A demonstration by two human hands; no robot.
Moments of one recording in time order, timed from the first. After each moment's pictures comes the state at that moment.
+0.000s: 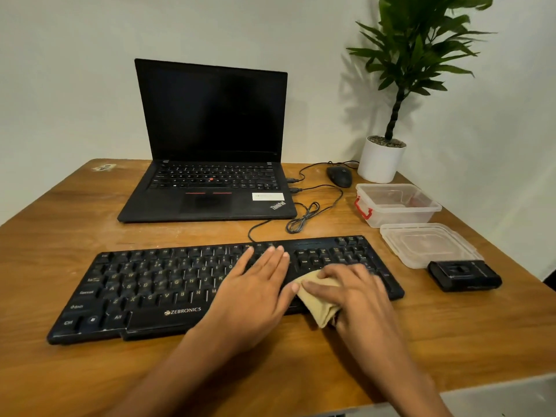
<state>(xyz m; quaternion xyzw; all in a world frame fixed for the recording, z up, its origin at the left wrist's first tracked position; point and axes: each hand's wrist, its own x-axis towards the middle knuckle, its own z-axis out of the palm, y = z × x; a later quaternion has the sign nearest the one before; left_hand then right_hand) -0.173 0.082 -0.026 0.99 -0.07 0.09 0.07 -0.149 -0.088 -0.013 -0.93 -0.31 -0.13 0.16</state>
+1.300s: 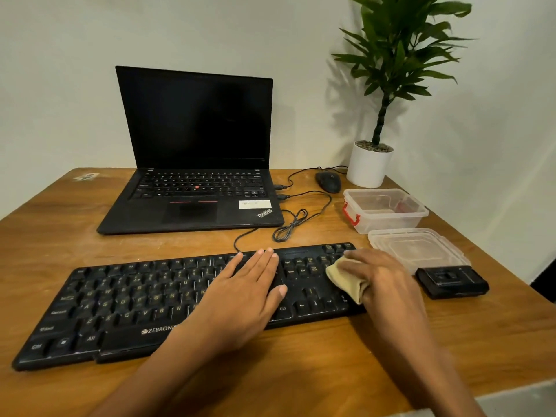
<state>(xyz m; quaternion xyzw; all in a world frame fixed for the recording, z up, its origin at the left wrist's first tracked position) -0.156 0.079 -0.020 0.99 -0.08 0.04 0.07 -0.097 -0.127 -0.015 -0.93 -0.25 -0.23 0.16</state>
